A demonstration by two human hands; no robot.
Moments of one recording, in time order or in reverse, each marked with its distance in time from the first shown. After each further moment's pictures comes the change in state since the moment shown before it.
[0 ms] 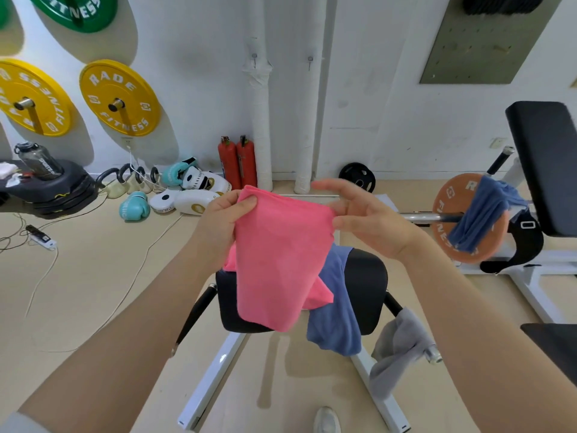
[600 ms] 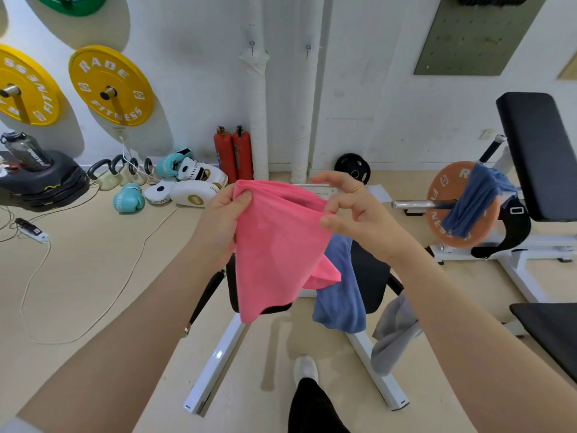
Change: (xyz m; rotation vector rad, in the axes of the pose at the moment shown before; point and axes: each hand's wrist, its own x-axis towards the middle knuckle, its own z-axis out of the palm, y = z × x) left_hand -0.031 -0.014 -0.030 -0.059 0.044 0.029; right_hand -0.011 0.009 0.065 -0.474 0.208 -0.131
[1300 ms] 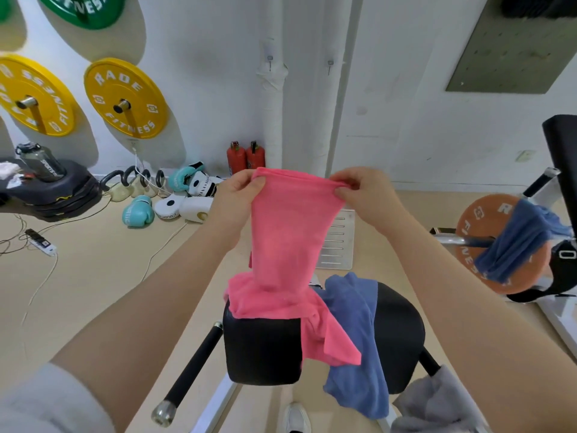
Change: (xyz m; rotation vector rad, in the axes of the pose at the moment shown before) left_hand 0.187 0.021 0.009 0.227 0.103 0.116; right_hand 0.195 0.074 -0.062 -0.268 0.255 0.214
